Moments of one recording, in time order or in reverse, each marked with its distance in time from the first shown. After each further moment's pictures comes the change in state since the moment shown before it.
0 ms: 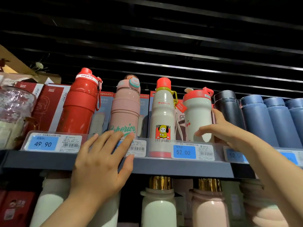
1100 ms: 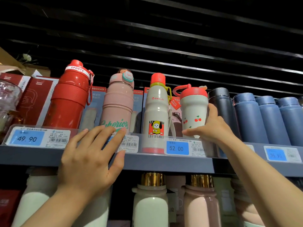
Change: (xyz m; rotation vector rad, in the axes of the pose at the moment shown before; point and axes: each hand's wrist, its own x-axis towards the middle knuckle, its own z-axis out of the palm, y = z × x) left_hand 0.000 -0.001 0.005 0.017 0.059 0.024; right_hand -0.008 0.002 0.017 -0.328 0.256 -0.036
